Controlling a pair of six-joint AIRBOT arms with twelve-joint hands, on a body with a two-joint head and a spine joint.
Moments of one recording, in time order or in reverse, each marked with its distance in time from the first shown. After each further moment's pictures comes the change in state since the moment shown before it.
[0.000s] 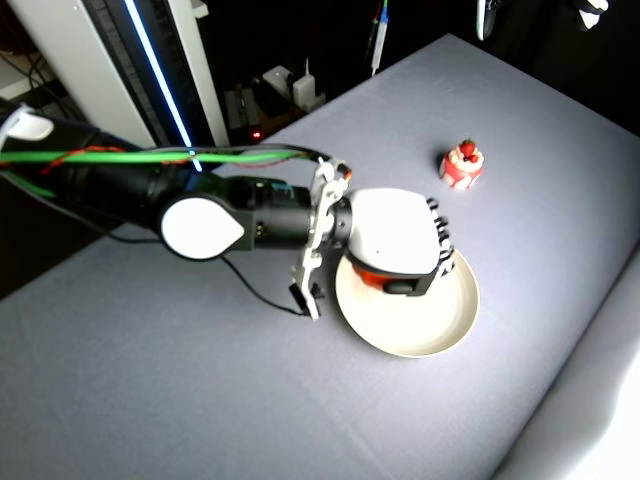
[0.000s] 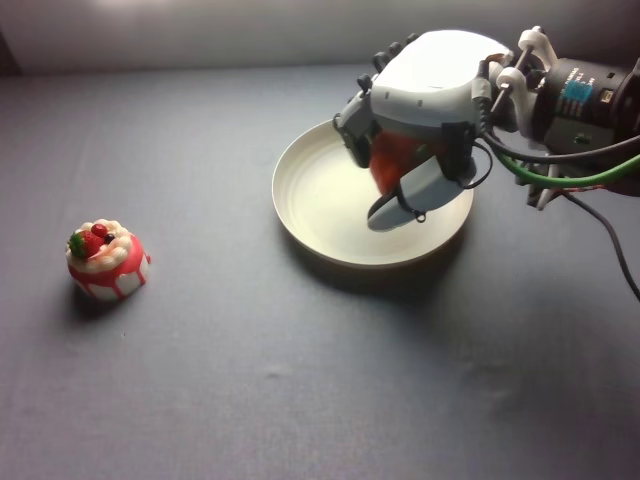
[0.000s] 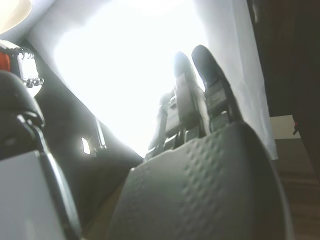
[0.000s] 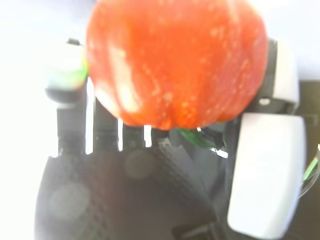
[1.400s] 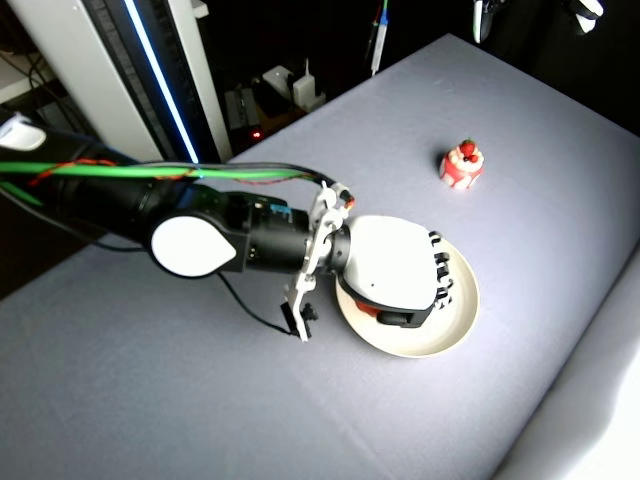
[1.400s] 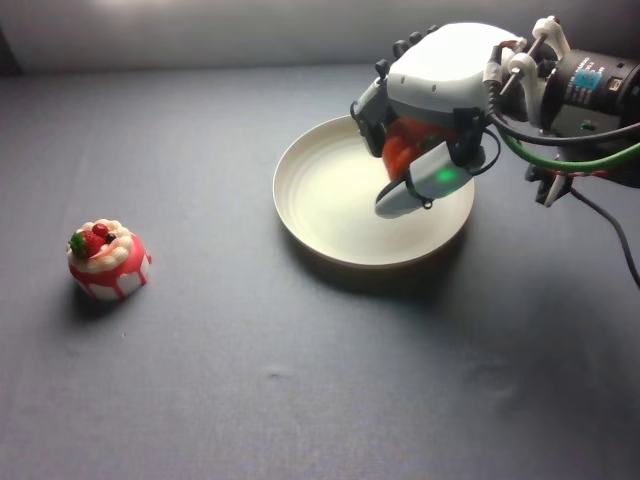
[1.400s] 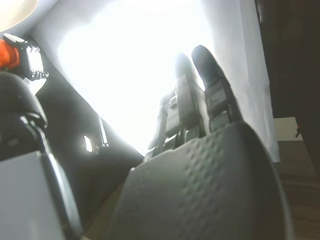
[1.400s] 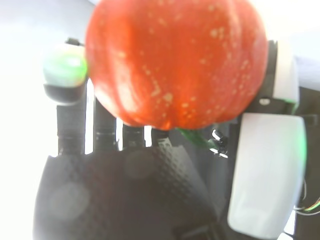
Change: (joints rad) left arm -0.011 -0.006 0.002 0.012 0.004 0.001; right arm 0.000 -0.005 0.025 0.077 -0.014 -0.001
